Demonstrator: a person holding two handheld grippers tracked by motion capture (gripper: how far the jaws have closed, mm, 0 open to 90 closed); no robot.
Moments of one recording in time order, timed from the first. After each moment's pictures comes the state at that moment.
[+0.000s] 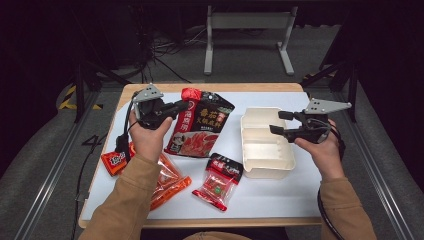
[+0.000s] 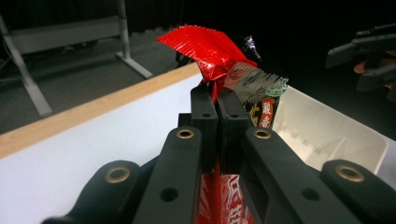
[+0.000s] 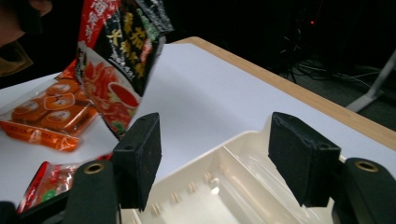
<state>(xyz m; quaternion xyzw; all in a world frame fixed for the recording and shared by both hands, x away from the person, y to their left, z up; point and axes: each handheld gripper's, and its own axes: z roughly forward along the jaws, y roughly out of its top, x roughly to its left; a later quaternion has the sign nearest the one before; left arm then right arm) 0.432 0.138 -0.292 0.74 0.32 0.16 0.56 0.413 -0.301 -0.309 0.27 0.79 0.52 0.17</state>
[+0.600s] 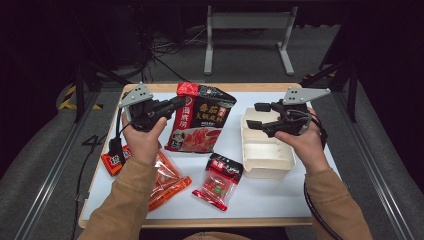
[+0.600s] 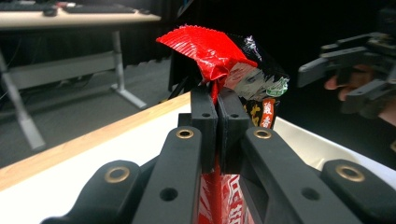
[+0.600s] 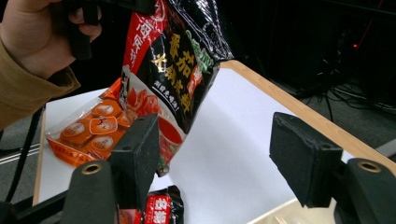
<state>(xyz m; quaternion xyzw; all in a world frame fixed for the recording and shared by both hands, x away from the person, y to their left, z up) 0.412 0.146 -0.278 0.72 0.28 0.17 0.62 0.414 -0.239 -0.271 0.20 0.81 0.54 0.14</state>
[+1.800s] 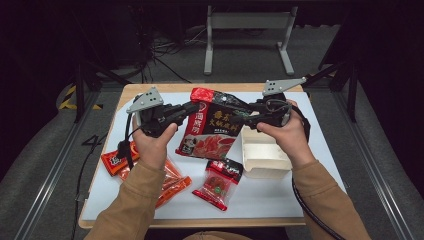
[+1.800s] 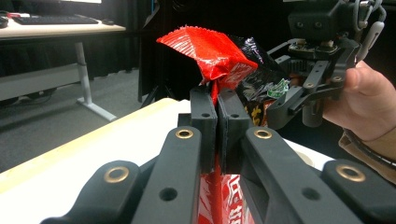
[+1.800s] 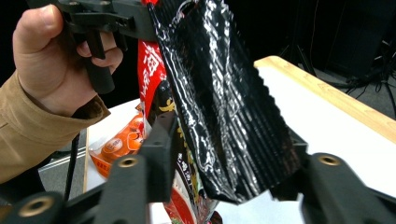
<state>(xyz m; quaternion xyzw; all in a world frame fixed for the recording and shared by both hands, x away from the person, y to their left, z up) 0.401 0.122 -0.277 0.72 0.24 0.13 0.64 0.434 -0.199 -0.267 0.20 0.82 0.54 0.05</state>
